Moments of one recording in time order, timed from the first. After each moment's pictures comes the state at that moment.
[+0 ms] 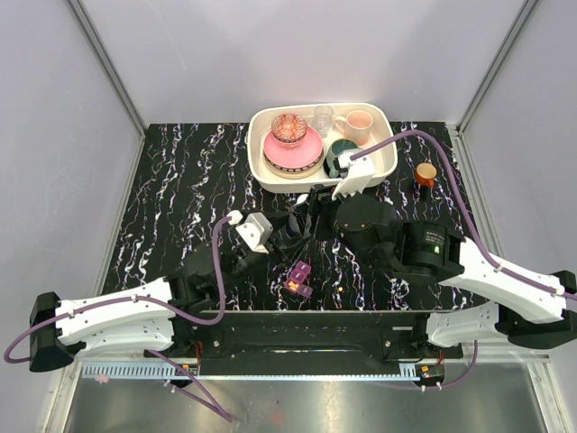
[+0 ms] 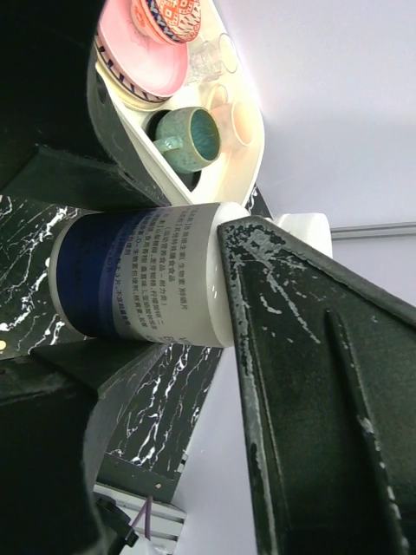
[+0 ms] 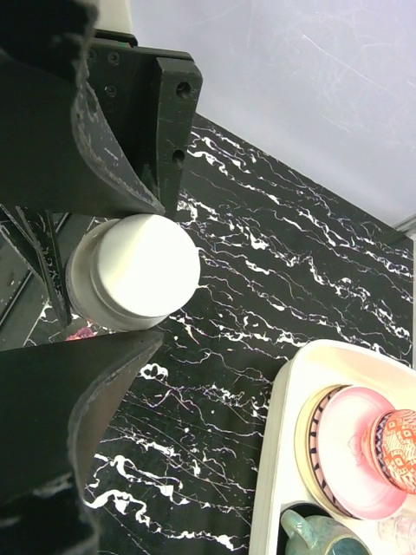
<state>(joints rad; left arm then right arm) -1.21 0.87 0.66 0.46 -0.27 0.05 1.30 1.22 1.57 -0.71 0.70 0.62</state>
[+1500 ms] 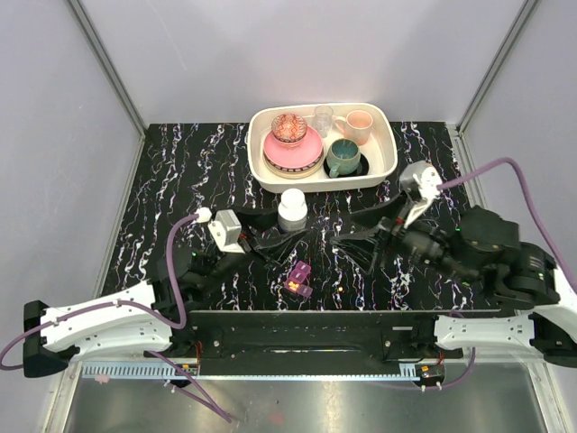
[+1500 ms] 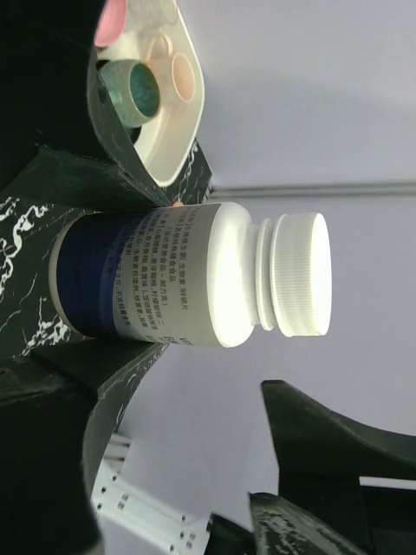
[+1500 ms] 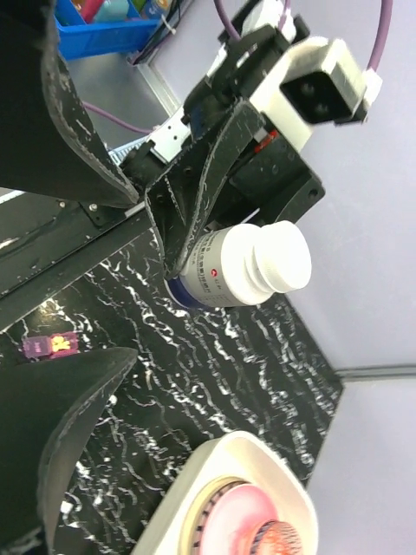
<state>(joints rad) -1.21 0.79 0.69 0.51 -0.20 -0.02 1.31 0.88 1.46 -0.66 0.32 0.31</state>
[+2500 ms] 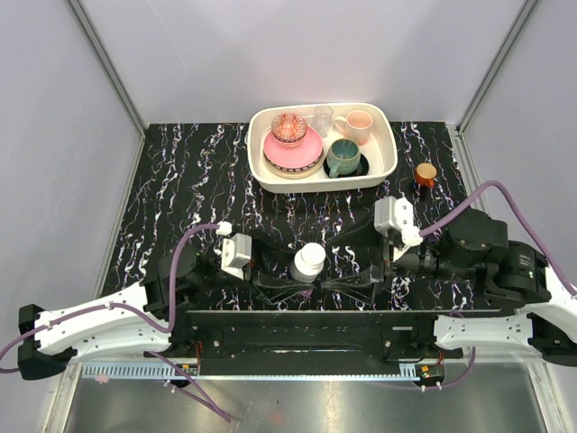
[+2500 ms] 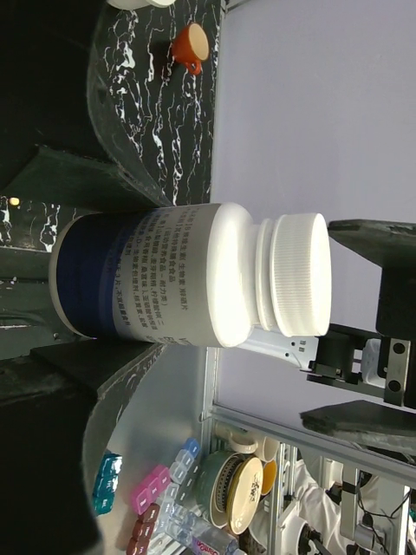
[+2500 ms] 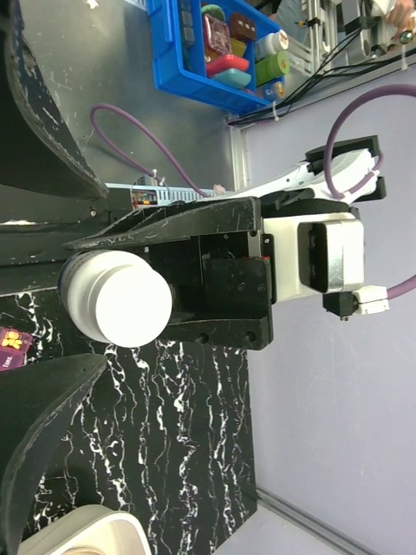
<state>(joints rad) -1.21 0.74 0.71 0.30 0.31 -0.13 1.31 0.88 1.45 -0.64 -0.13 -0.03</state>
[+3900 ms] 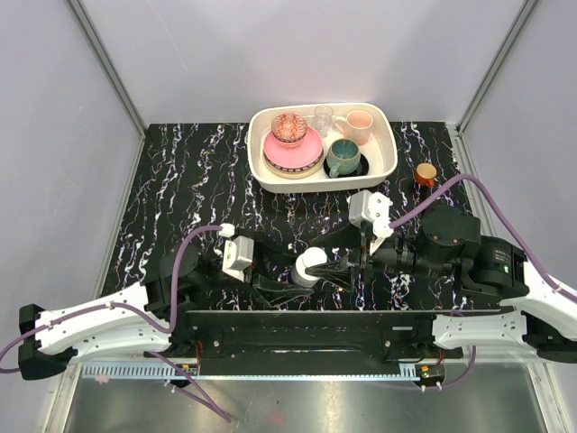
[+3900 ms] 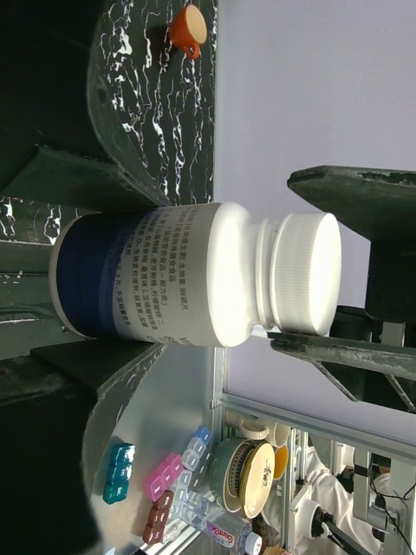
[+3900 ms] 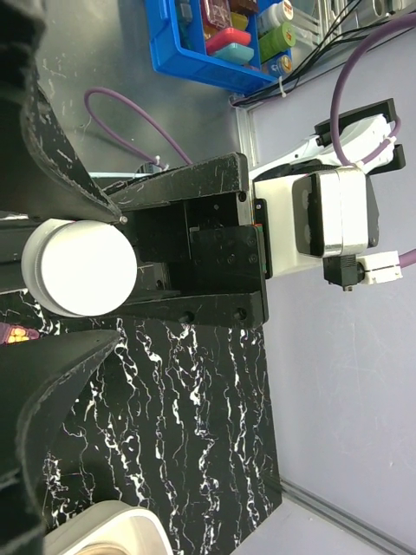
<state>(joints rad) -1.21 0.74 0.71 0.29 0.36 -0.13 1.31 0.95 1.45 -0.59 -0.07 -0.02</state>
